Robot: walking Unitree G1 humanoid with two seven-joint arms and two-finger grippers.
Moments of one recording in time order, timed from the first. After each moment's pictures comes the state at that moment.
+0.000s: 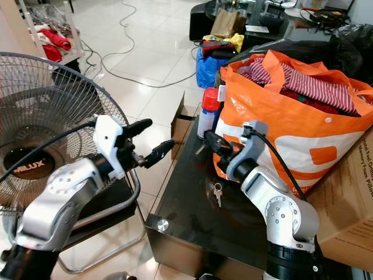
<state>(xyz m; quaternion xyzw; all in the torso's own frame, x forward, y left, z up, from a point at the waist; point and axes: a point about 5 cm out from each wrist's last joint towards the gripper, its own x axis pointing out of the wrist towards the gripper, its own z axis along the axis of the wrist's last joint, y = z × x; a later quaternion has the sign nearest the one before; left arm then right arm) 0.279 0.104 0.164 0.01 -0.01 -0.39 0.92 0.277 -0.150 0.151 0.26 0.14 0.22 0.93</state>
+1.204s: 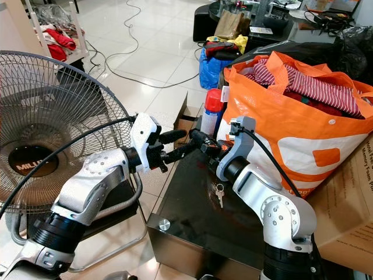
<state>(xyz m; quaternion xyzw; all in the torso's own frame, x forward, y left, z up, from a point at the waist) 0.300 0.061 0.151 0.01 0.03 -0.49 0.87 0.271 -0.133 0.162 0.26 0.14 0.26 0.92</state>
